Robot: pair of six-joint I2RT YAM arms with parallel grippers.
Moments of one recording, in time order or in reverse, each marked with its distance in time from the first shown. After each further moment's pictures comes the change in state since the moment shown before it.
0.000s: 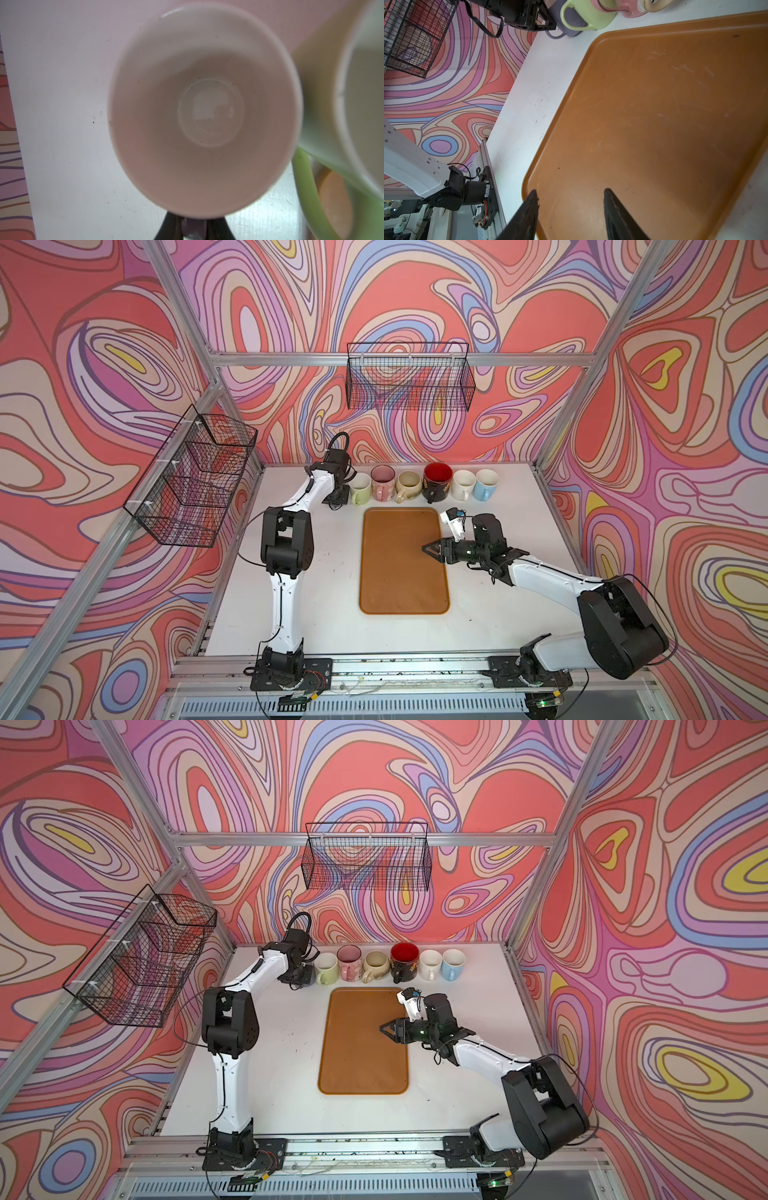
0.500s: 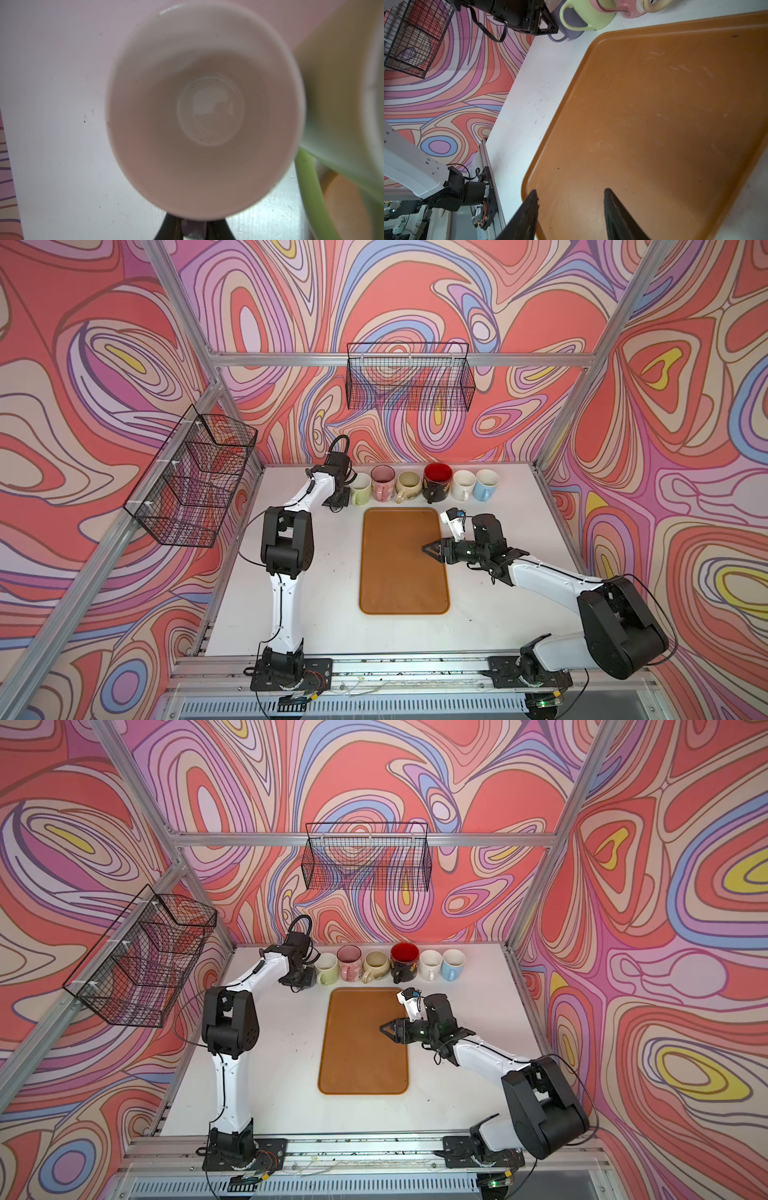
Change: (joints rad) left arm -0.004 0.000 -0.044 0.043 0.005 -0.011; right arm 0.000 -0.001 0.000 0.000 0.003 0.000
